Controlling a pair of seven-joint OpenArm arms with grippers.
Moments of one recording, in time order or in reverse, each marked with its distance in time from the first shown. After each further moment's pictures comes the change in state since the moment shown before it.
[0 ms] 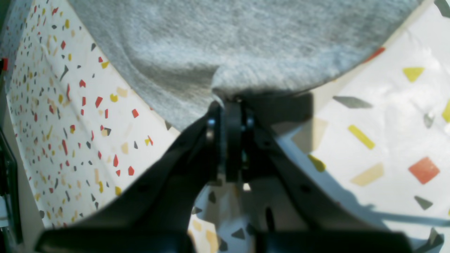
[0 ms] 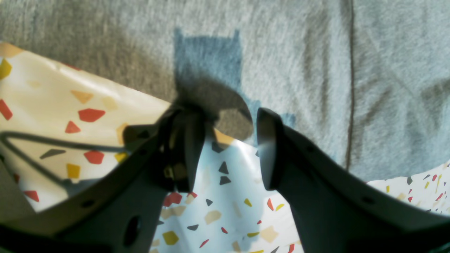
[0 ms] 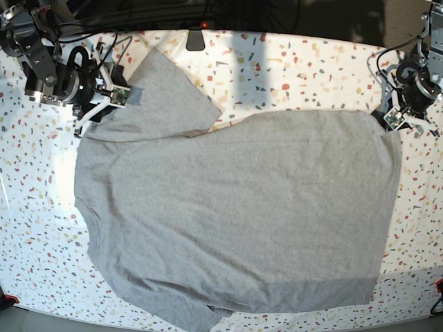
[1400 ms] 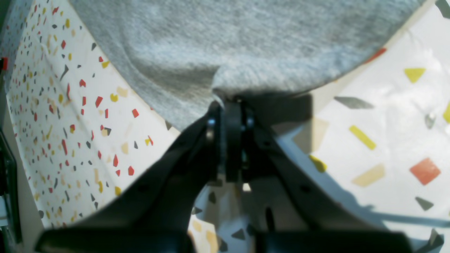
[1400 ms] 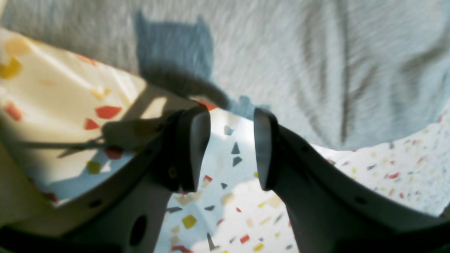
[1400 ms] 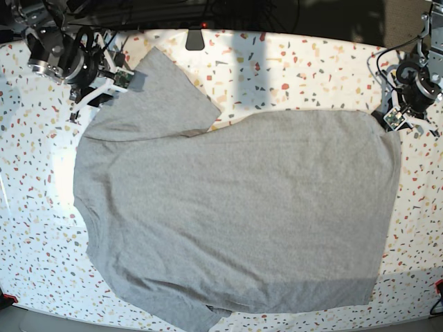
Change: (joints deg) left arm 0.0 0.0 0.0 0.0 0.0 0.0 0.0; right arm -11.2 -0.8 4.8 7.1 -3.5 -4.4 -2.3
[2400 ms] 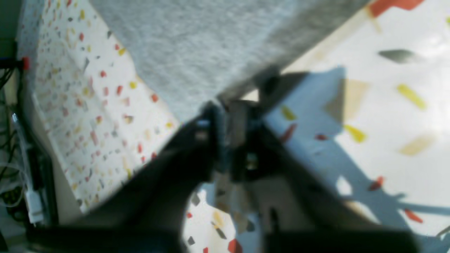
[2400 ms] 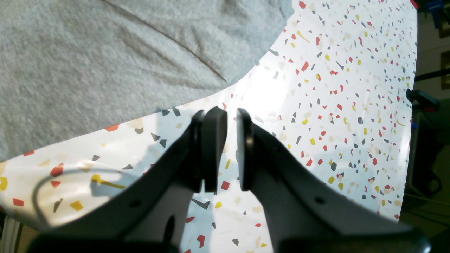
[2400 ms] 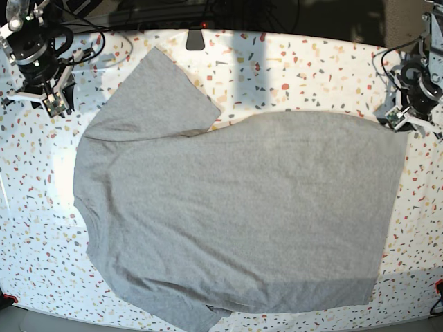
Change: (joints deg) left arm -0.1 0.0 -0.5 0.4 8.7 0.2 0.7; right arm -12.8 -20.8 36.7 15.3 13.5 -5.4 -0.9
